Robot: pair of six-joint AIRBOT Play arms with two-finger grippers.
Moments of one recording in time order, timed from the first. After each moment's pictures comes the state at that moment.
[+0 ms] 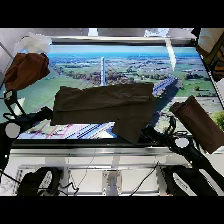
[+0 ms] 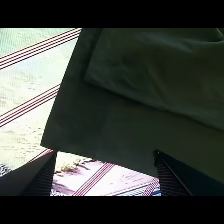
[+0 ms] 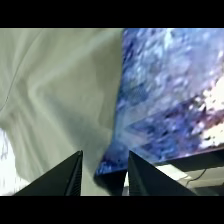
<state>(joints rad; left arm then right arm) 0.12 -0.61 0.57 1.46 -0.83 -1.78 0.14 -0.79 0.11 -0.51 0.46 1.48</state>
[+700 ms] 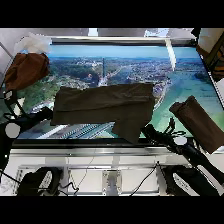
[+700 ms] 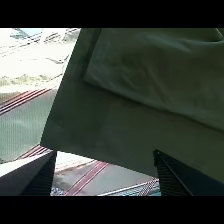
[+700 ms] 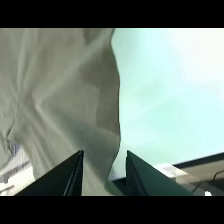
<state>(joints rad) 0.12 -0.61 0.57 1.46 -0.83 -1.78 0.16 -0.88 0.11 -0.41 0.45 1.50</state>
